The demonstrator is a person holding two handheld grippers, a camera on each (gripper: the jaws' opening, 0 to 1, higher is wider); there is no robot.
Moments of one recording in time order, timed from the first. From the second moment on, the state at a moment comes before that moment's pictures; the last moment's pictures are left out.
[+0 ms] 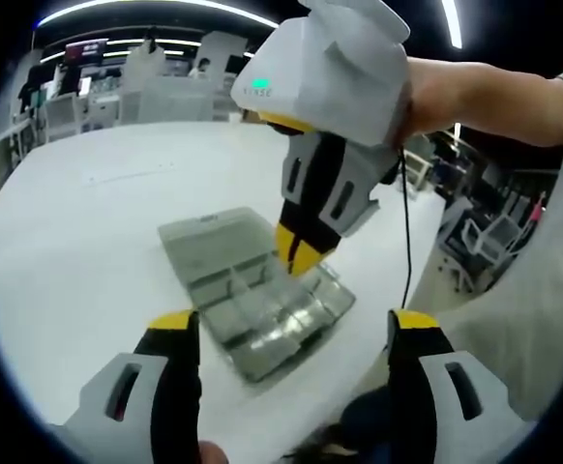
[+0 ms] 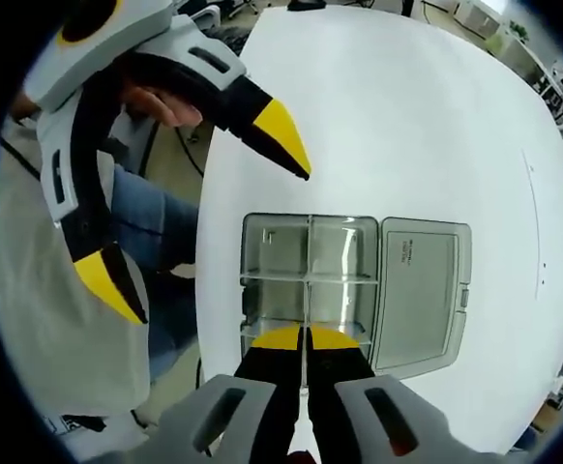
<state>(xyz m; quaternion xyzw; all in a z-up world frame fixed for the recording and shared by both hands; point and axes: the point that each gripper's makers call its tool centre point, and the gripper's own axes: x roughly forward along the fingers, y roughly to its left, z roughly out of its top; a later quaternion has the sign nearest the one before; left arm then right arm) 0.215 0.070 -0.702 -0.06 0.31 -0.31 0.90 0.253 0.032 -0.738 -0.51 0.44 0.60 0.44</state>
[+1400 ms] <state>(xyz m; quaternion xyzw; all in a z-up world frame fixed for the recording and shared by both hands) 0.214 0.074 -0.705 -0.06 0.31 -0.30 0.90 0.251 0.039 -0.758 -0.54 0.43 0.60 0.41</state>
